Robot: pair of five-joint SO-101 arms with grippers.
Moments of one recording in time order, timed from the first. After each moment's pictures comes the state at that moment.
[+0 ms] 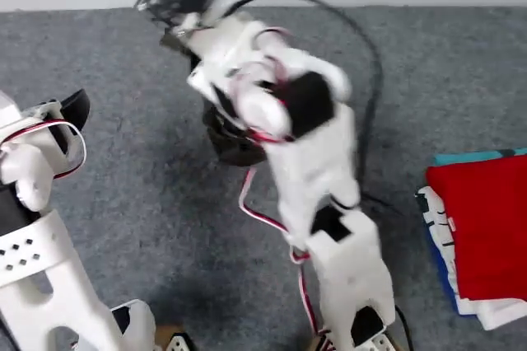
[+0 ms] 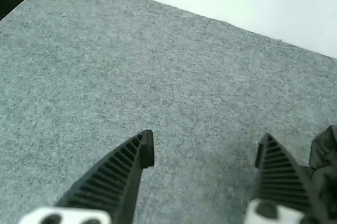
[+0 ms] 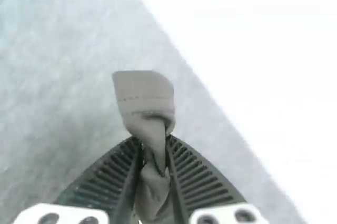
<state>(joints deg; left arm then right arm) -27.2 -37.8 13.8 74.5 10.1 -34.7 27.9 -93.6 100.7 27.9</state>
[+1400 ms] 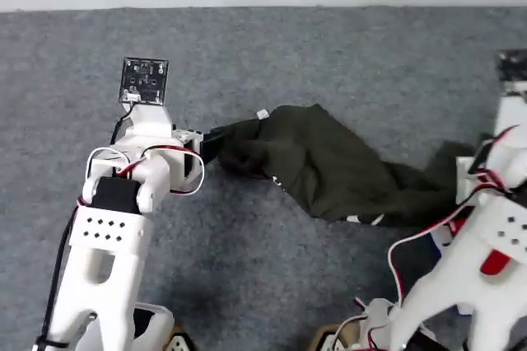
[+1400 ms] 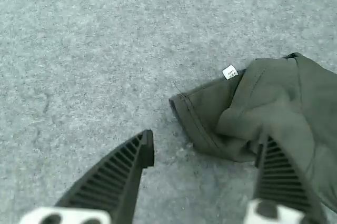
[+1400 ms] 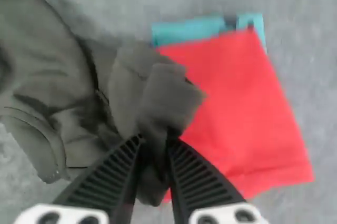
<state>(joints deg) 4.5 -37.8 43.6 51.9 10.1 32.0 -29.4 -0.6 100.7 27.9</state>
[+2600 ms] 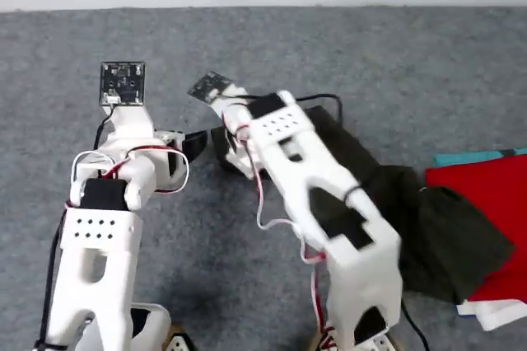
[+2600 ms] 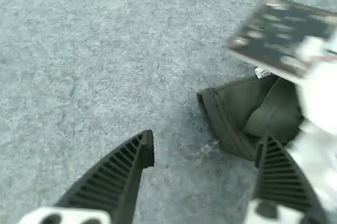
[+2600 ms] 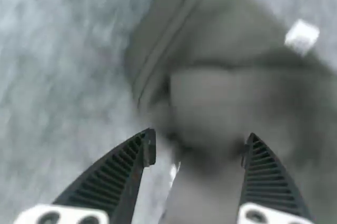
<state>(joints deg) -1.1 -37.8 45.1 51.9 10.1 -30.4 30.2 -16.5 73.0 21.3</state>
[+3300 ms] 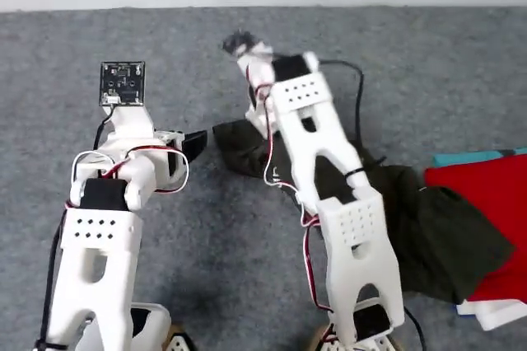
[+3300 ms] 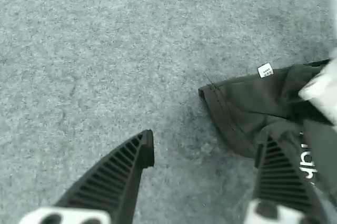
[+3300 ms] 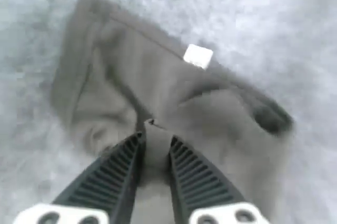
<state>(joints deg) -1.1 -37.8 45.1 51.9 10.1 -22.2 44.7 -53.7 92.8 21.3</state>
